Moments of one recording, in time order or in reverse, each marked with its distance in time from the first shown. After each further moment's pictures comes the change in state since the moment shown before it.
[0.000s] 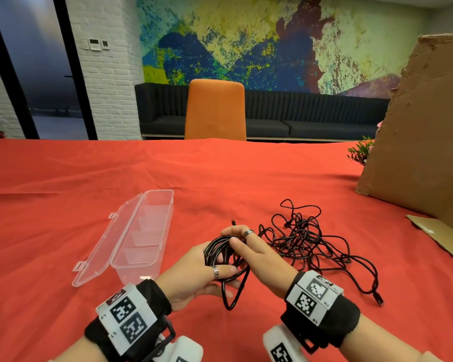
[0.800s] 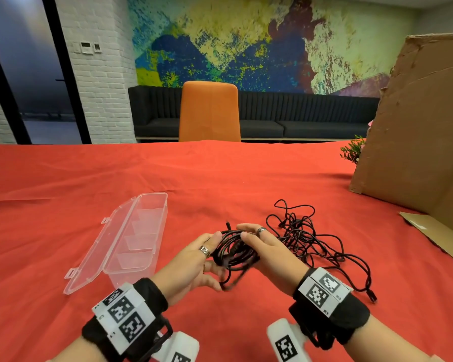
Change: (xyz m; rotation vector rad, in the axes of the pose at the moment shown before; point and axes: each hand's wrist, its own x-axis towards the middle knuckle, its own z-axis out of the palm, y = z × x) left_hand 0.011 0.006 0.005 0.012 0.074 0.021; right_hand -0.001 0.003 -0.020 0.315 0.145 0.147
